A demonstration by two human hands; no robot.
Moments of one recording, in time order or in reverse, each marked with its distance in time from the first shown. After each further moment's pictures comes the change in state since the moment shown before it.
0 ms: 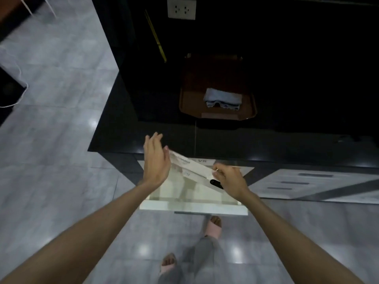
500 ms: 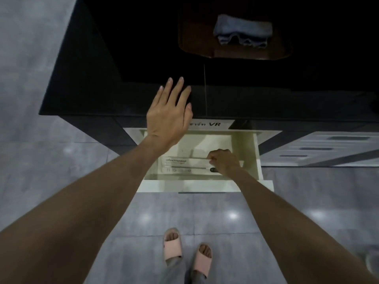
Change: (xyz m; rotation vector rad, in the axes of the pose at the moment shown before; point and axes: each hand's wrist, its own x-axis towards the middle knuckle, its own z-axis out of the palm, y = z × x) left_hand 0.055 -0.065 0.093 0.542 0.198 0.600; right_hand 0.080 0.088 0.148 -0.318 -0.257 0.191
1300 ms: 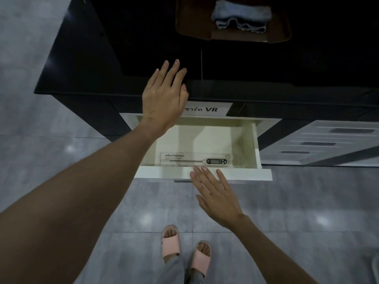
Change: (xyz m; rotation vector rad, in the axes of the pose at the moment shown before) left_hand 0.000 0.006 -0.001 0.032 0.072 -0.050; right_hand -0.113 0.017 0.100 -0.442 0.502 -0.573
